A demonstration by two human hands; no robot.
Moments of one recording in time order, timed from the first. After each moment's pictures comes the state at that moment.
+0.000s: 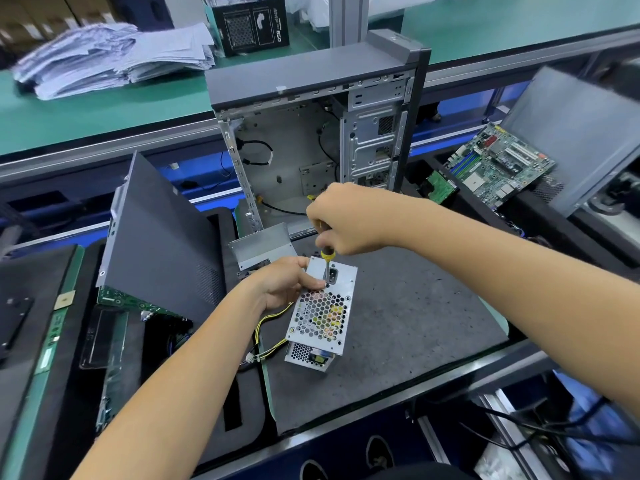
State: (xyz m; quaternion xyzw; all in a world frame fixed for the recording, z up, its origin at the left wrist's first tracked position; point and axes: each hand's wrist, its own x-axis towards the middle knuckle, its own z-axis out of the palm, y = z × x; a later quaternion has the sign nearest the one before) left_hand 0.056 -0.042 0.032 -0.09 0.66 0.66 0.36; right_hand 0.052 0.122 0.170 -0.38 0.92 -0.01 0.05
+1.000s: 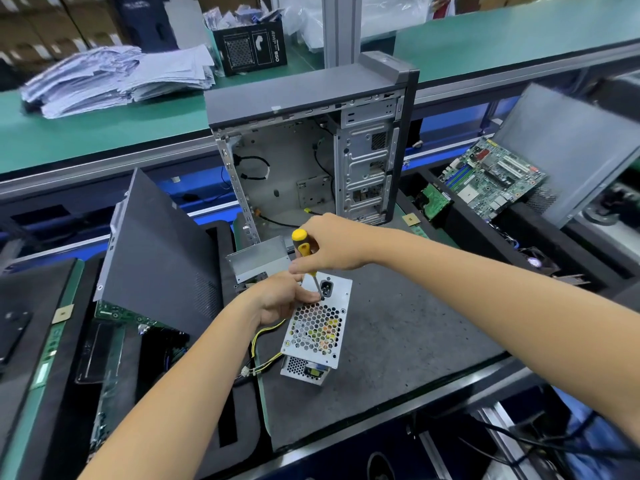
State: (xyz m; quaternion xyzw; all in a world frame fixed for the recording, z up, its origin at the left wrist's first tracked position) left_hand 0.063 -0.037 0.040 -0.10 0.67 0.65 0.34; right_hand 0.041 0.116 0.140 -0.35 0.90 -0.23 0.13
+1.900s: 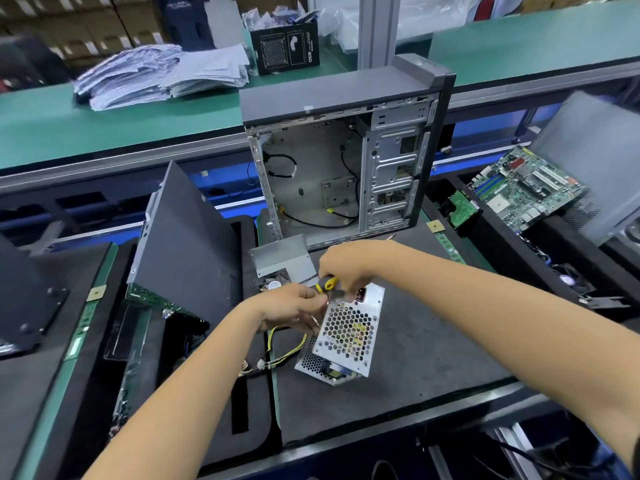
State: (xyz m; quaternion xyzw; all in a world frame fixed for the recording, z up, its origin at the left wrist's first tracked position) left_hand 0.079 -0.068 0.029 0.00 0.74 0.54 0.40; right_hand 0.022 0.093 0.102 -0.45 0.85 0.10 0.25
